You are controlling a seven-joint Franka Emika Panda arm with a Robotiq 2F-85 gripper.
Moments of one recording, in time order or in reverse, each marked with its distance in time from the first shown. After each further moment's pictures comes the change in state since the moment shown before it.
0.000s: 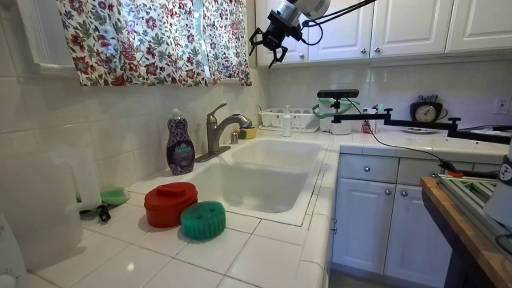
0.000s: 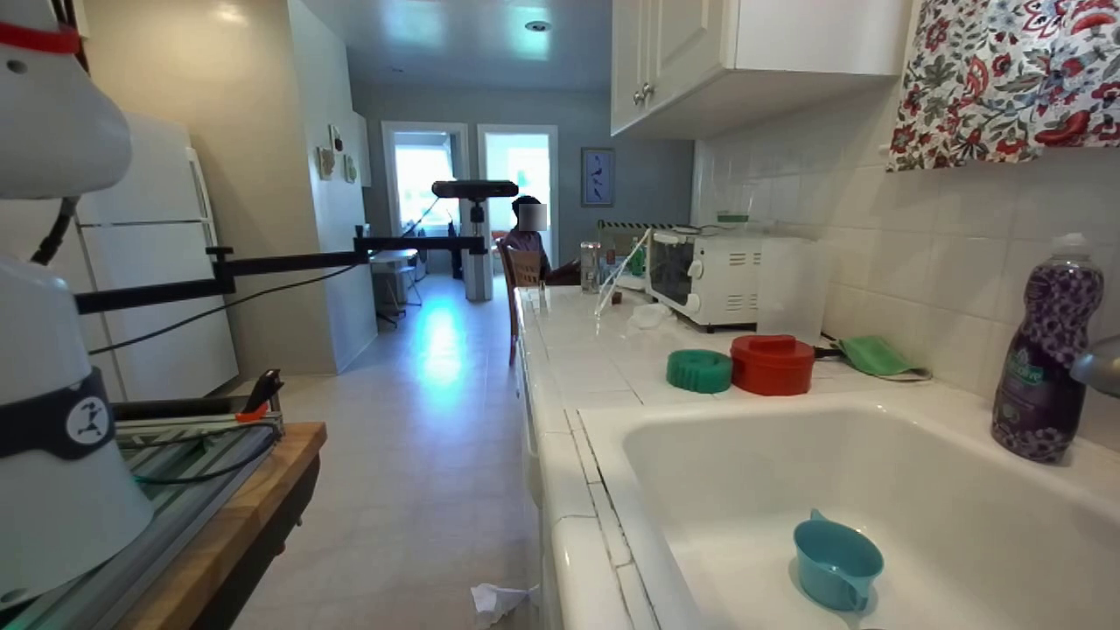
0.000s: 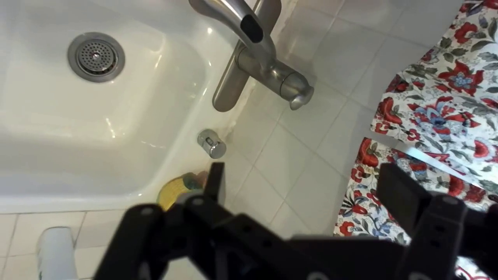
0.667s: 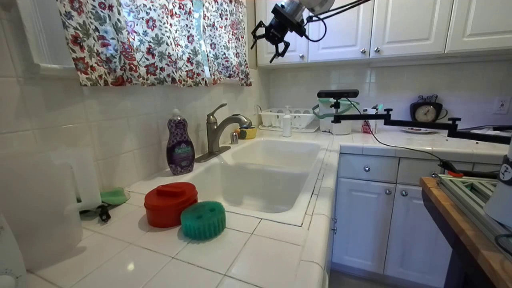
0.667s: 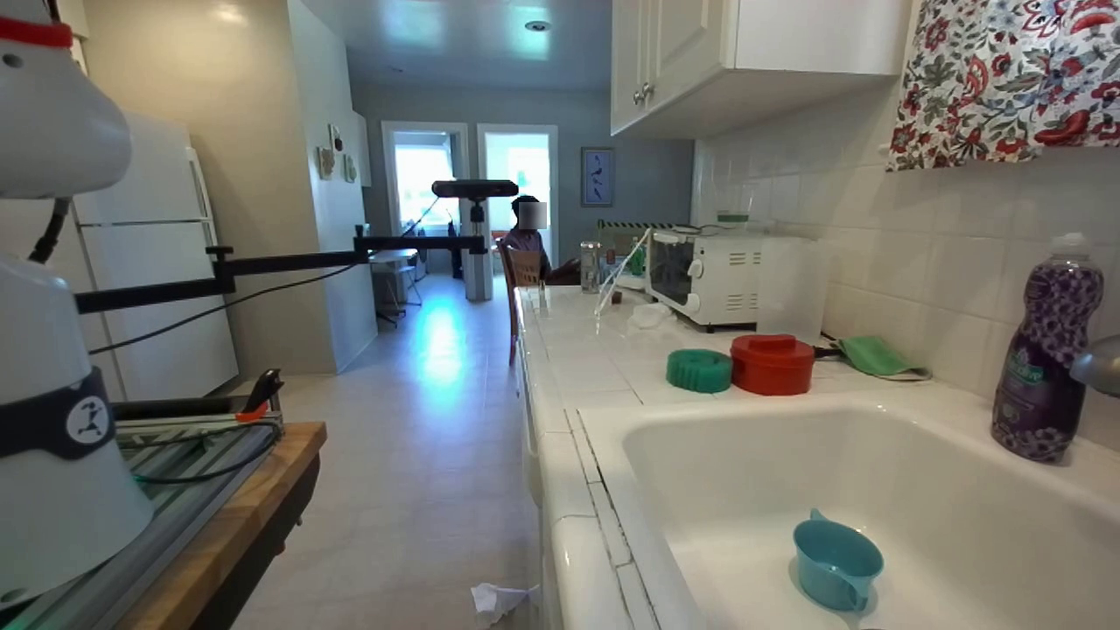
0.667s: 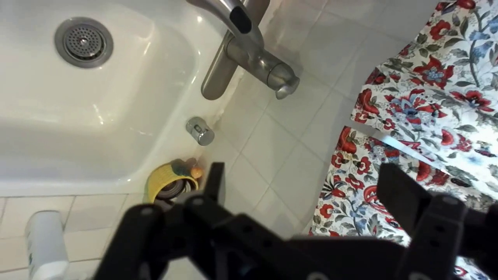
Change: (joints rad) arm 0.002 -0.062 0.007 -0.052 -0.006 0.047 -0.021
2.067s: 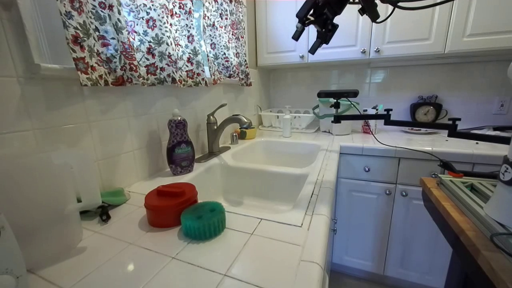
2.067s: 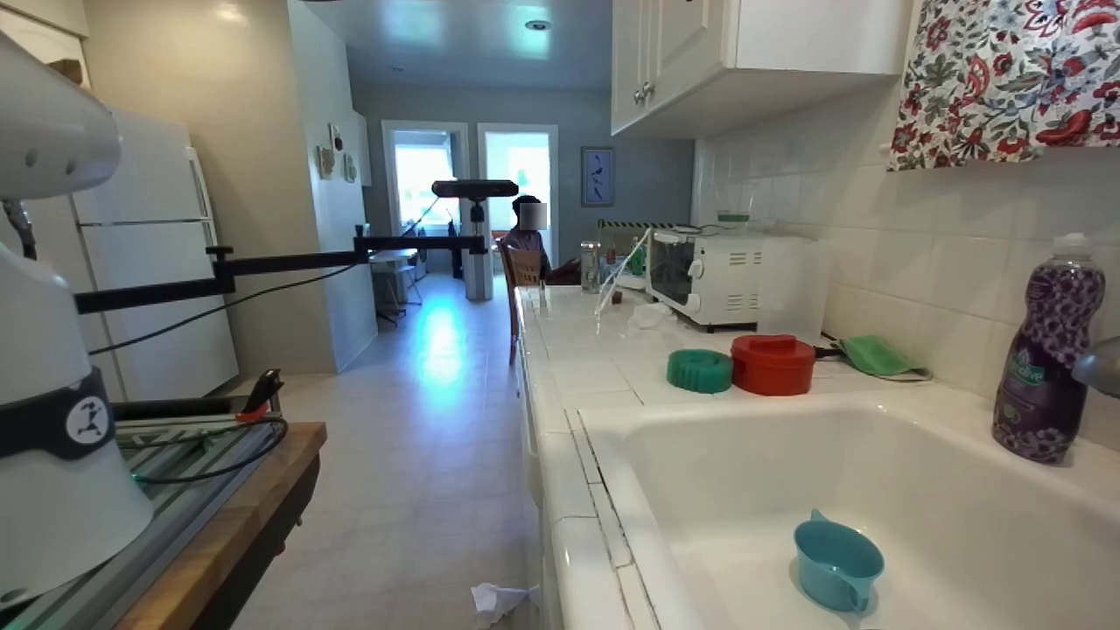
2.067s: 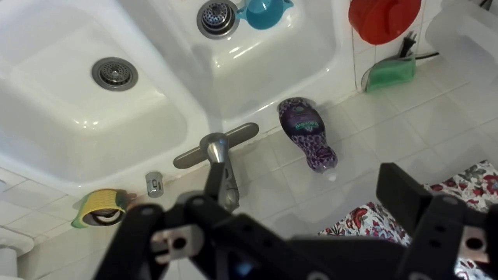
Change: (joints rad) arm 0.131 -0.733 0.130 -0.813 -0.270 0.061 -0.233
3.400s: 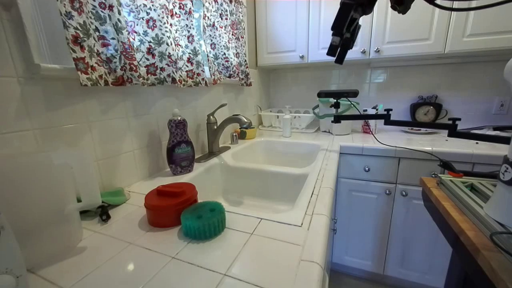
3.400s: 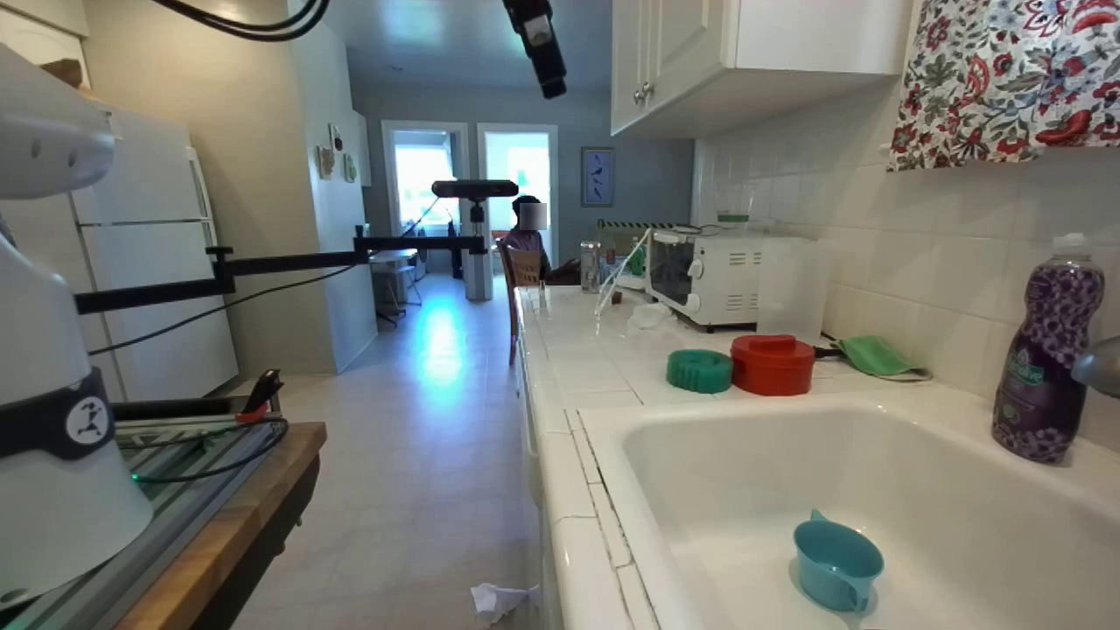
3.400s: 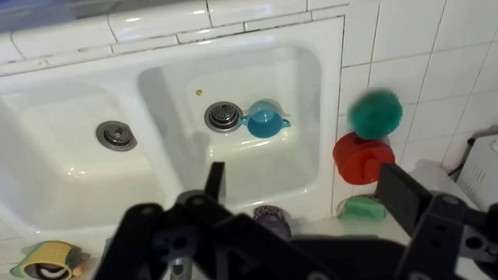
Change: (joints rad) arm 0.076 -0.148 0.078 -0.095 -0.065 -0.313 -0.088
